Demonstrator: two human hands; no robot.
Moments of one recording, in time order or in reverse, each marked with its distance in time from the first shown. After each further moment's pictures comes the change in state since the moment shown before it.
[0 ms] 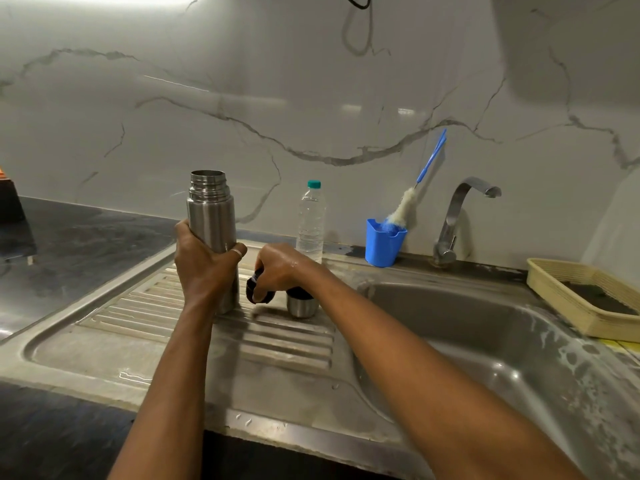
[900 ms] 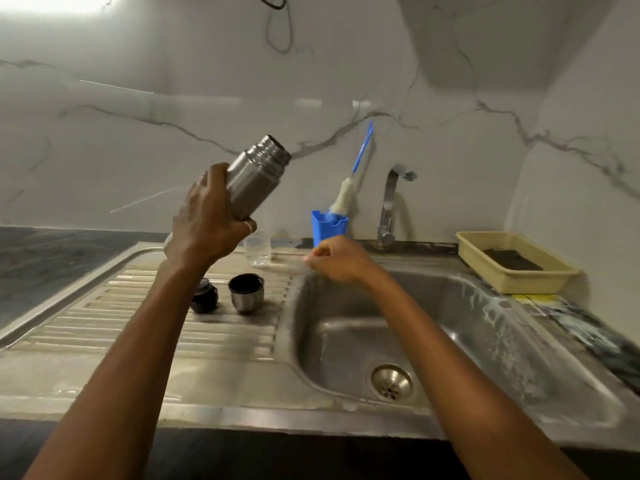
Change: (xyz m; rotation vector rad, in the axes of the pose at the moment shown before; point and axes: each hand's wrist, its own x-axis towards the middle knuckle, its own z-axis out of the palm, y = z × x) left_hand -0.024 0.117 0.035 0.392 -0.341 0.528; right_hand -0.141 0.122 -0.050 0.315 0.348 0.279
